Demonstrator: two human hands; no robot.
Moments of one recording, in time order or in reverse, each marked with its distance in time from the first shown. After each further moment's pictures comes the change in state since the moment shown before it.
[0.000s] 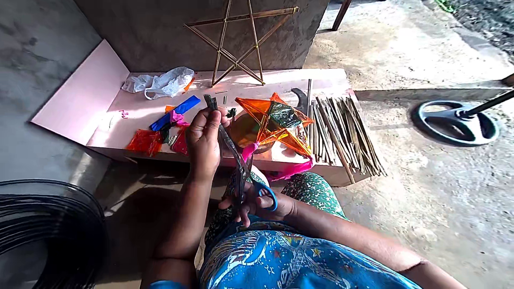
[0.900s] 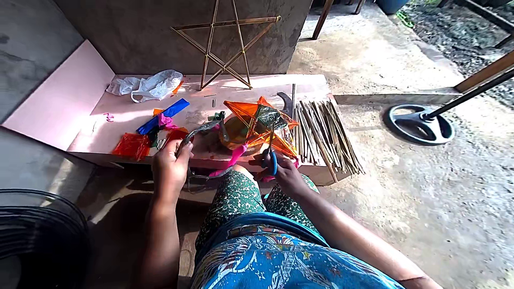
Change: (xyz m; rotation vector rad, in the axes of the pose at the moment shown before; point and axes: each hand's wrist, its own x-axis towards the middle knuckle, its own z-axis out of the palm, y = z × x) left_hand -0.028 0.019 -0.066 0.960 -0.112 -0.159; right_hand -0.031 -0.056 -0.014 -0.749 0.954 -0.091
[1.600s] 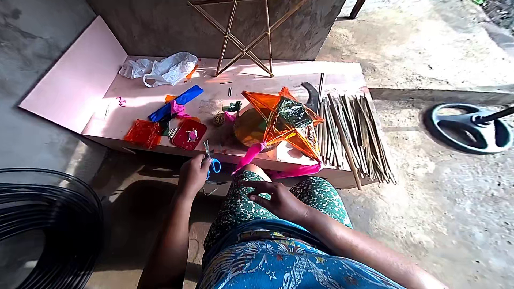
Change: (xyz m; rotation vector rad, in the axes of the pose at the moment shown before) left_hand 0.010 -0.080 0.044 0.257 -0.381 -0.288; right_hand 0.008 0.052 0.028 -0.492 -0.437 -0.206
